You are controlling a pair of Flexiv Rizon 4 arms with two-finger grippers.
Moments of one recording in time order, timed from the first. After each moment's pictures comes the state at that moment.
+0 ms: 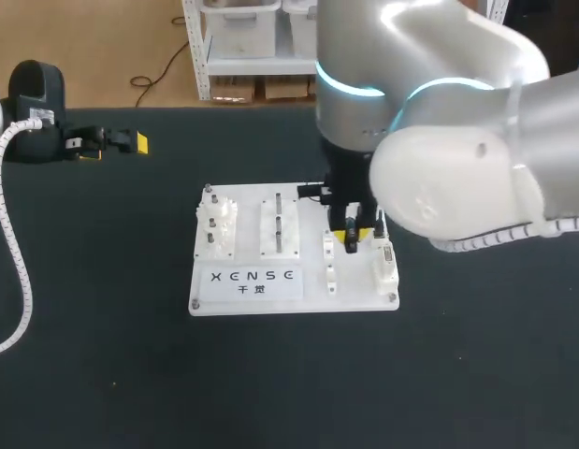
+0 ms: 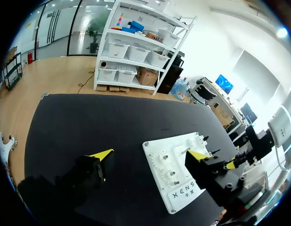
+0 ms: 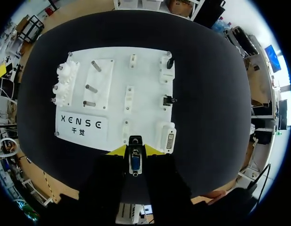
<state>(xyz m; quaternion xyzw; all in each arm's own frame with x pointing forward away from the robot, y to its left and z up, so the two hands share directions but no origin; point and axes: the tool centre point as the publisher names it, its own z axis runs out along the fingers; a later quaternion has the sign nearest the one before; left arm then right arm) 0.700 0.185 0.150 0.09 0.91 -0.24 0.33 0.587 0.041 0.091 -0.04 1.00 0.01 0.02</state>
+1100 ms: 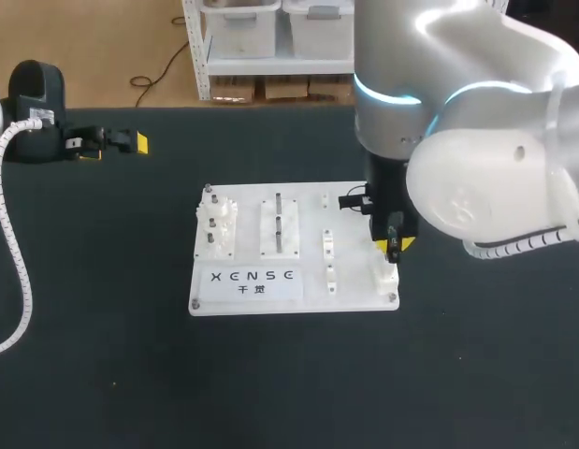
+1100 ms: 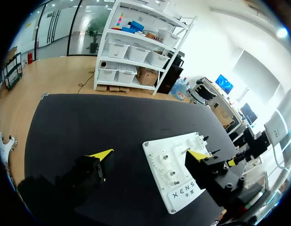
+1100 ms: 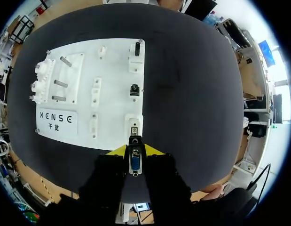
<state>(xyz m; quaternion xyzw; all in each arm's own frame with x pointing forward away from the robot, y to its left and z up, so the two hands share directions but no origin) 0.700 0.185 0.150 0.09 0.91 -0.24 0.33 0.579 -0.015 0.077 -0.02 1.00 -0.03 0.00</state>
